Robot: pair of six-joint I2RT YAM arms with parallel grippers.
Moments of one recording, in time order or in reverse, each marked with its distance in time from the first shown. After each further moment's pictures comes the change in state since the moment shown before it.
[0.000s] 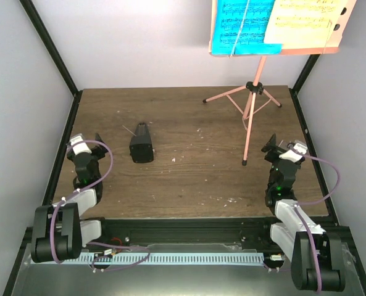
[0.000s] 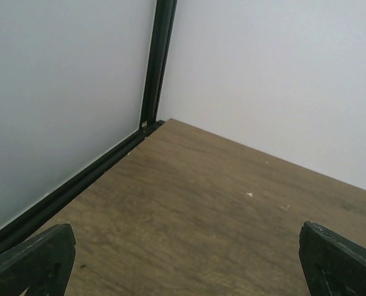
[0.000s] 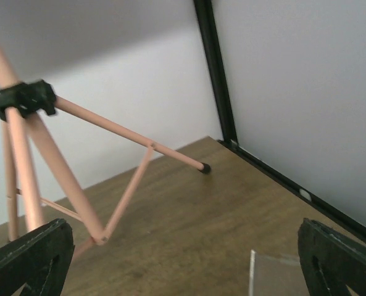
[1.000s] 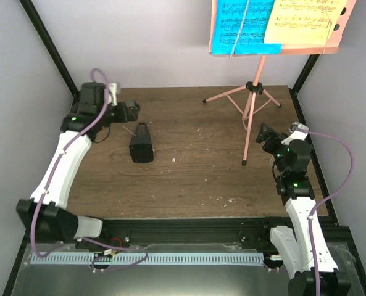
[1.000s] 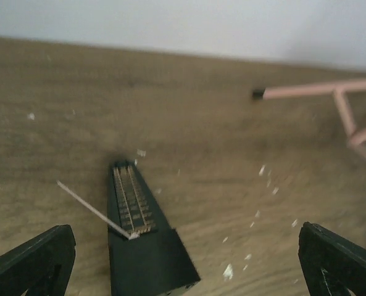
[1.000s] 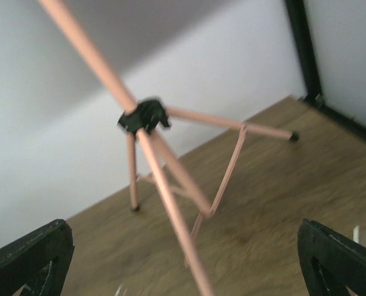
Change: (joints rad) left arm -0.245 0.131 1.172 -1.525 0.444 -0.011; right arm -0.002 -0.217 0.436 -0.821 -0.335 0.233
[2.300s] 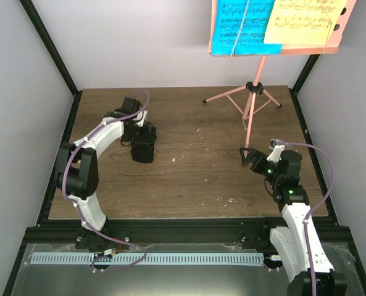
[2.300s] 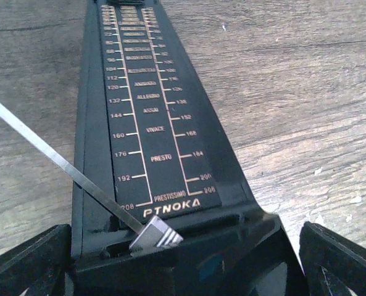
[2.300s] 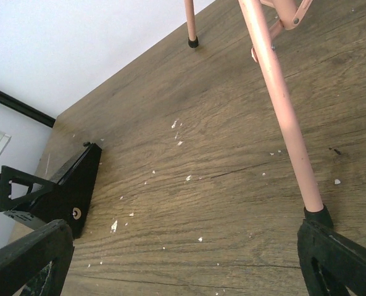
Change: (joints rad) left arm -0.113 0.491 -0.053 -0.035 -0.036 0.124; right arm 0.000 -0.042 -0.163 -0.160 -0.431 0.027
